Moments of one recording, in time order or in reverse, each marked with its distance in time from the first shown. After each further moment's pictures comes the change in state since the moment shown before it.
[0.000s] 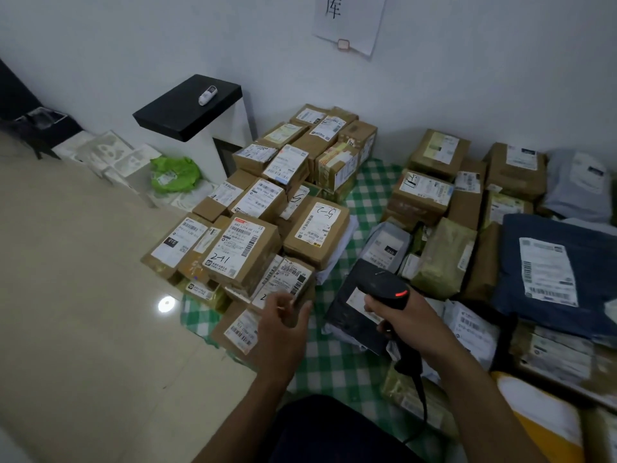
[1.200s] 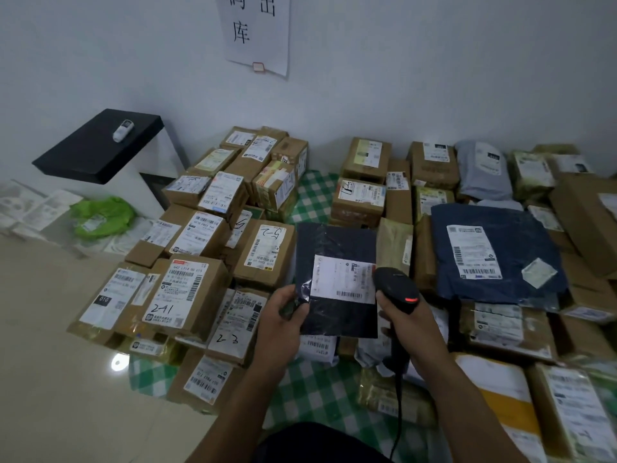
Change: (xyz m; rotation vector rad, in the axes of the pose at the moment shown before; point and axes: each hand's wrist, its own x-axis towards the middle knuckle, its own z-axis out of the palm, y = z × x) left_hand 0.034 0.051 0.044 -0.293 -0.517 -0.063; right_hand -0.006 0.035 -0.044 0.389 0.465 0.010
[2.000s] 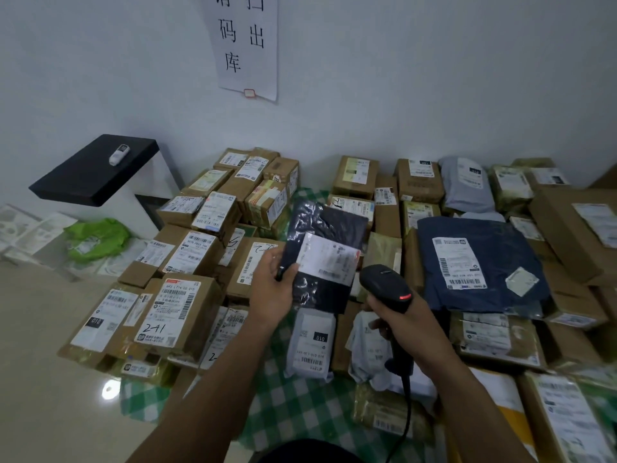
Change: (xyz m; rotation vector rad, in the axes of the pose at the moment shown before) left_hand 0.057 0.069 0.008 0.099 0.054 0.192; right_hand -0.015 -0.045 -0.007 -0.141 -0.122 -0.118
